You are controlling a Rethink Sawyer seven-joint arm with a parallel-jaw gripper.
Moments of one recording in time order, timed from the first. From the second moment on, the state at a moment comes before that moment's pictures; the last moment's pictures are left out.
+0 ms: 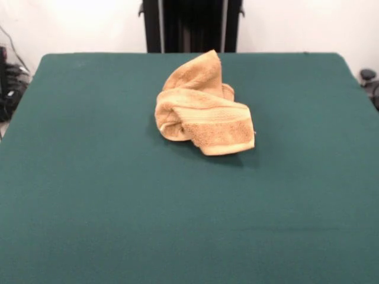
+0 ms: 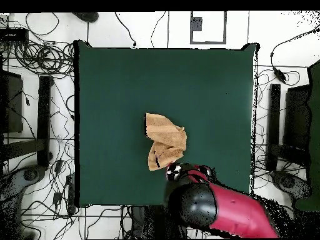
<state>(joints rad) -0.45 -1.18 0.07 2.09 -0.15 0.57 1.57</state>
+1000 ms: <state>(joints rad) -0.75 -0.89 0.32 1.93 -0.46 0.55 1.50</state>
